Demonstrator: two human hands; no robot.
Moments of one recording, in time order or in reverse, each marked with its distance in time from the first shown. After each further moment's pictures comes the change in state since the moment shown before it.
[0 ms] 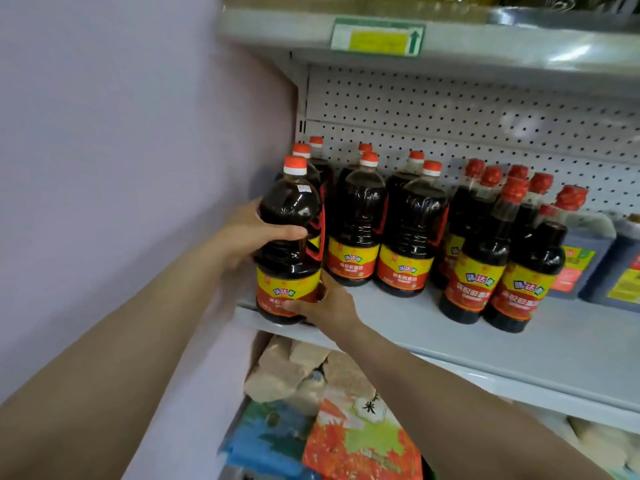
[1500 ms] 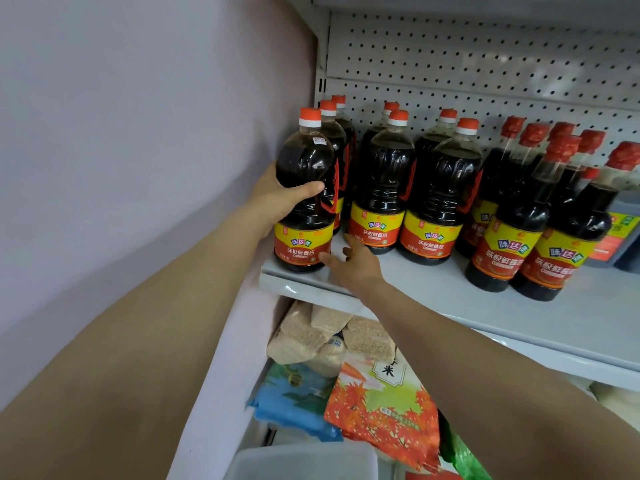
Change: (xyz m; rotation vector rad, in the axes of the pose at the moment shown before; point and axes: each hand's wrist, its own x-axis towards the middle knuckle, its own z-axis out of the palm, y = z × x) left_hand 0.028 -0.028 0.001 -0.042 0.191 0.016; right_hand 0.018 -0.009 0.003 -0.136 0.089 0.235
